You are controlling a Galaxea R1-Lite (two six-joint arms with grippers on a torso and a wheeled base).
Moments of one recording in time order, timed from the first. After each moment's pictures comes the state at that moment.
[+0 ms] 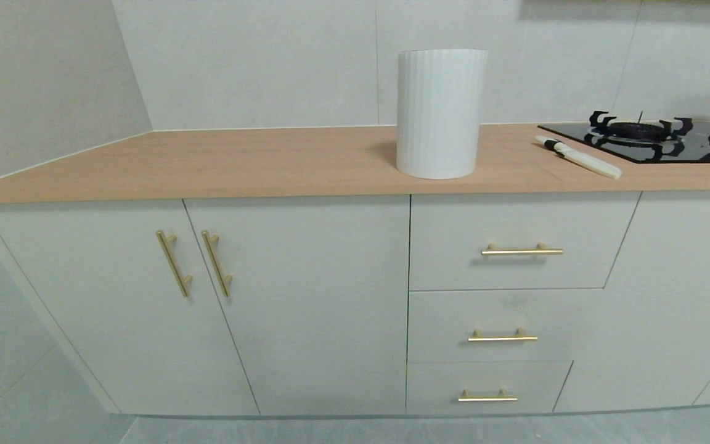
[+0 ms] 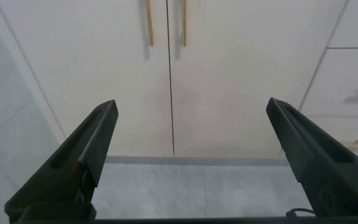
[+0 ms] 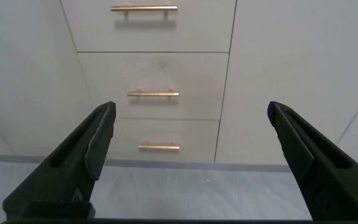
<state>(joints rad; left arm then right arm) 0.00 0.00 0.00 0.00 0.02 0.00 0.00 0.00 0.00 0.00 0.04 0.00</state>
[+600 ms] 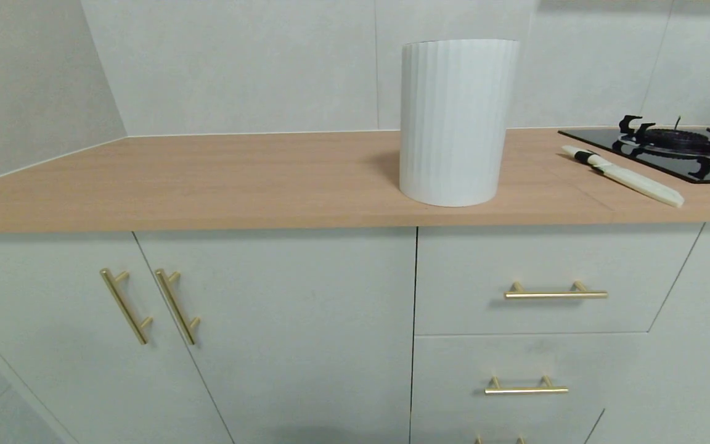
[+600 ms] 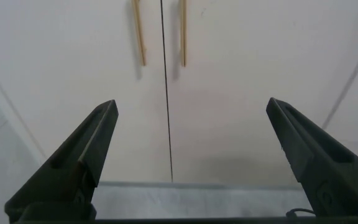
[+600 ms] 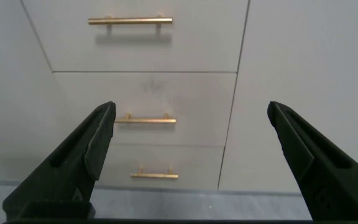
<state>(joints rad) 0.00 0.00 0.00 0.00 0.02 0.00 0.00 0.00 0.00 0.00 0.04 0.00</state>
